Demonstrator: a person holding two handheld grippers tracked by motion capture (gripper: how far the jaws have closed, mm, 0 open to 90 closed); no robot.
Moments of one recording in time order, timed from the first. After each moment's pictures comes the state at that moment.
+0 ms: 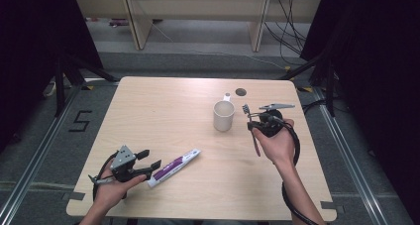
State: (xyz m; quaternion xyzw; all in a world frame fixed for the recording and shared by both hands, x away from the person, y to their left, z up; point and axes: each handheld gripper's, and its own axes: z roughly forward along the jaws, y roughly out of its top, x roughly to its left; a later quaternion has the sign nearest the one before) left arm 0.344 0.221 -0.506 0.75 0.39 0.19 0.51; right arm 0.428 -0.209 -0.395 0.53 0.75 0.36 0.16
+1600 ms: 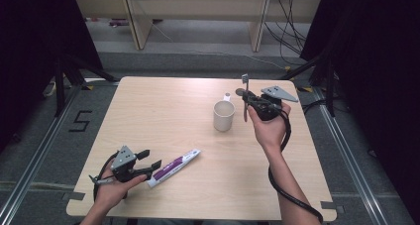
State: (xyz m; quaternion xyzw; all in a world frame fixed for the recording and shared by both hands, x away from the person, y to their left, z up) left arm 0.345 0.220 -0.508 0.74 0.38 0.19 0.51; right arm 0.460 -0.195 -0.376 0.46 0.66 0.53 0.27
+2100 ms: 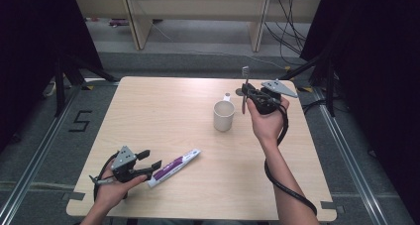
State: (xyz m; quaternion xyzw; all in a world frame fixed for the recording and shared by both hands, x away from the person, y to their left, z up) left arm 0.345 0.219 -0.508 0.74 0.39 0.19 0.51; right arm 0.473 -0.191 -0.369 0.46 0.63 0.56 0.28
